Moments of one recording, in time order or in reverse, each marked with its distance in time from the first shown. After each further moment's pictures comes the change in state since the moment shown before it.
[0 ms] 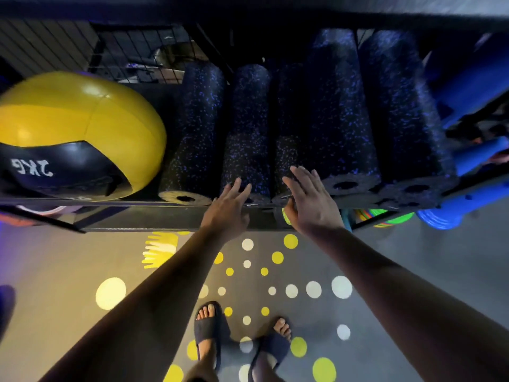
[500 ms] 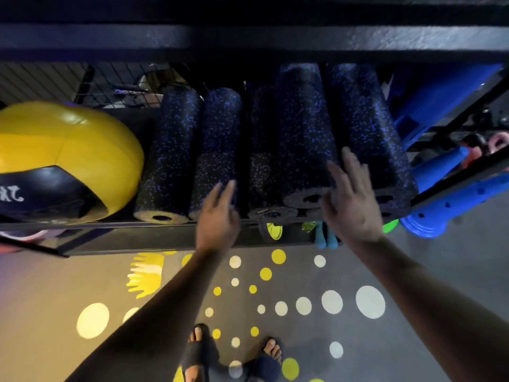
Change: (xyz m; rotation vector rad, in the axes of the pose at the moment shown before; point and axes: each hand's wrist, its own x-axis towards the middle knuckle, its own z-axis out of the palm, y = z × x) left_hand 0.002 0.063 0.005 -0.338 0.510 -0.063; right_hand -0.026 0.086 -0.089 0.023 0.326 0.112
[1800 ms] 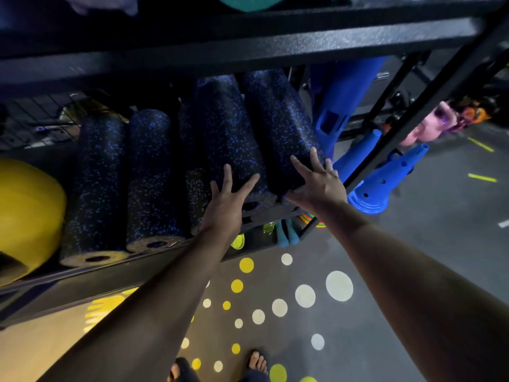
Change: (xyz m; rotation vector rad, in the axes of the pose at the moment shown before) left_hand 0.030 0.154 0.046 0.321 -0.440 0.289; right_hand 0.013 0.078 -0.043 -0.229 -0.504 0.505
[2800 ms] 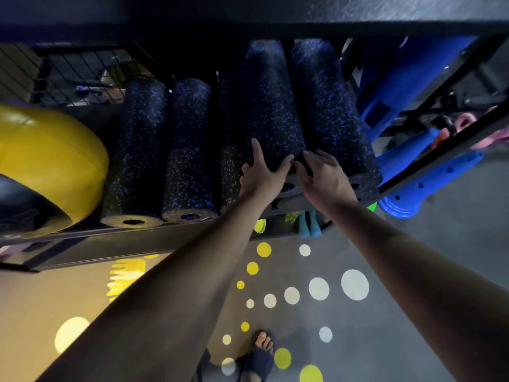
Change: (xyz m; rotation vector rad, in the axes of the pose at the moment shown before) left_hand 0.023 -0.016 -0.011 -0.658 0.039 -0.511; right_hand -0.009 -0.088 0.020 0.302 0.115 -0.205
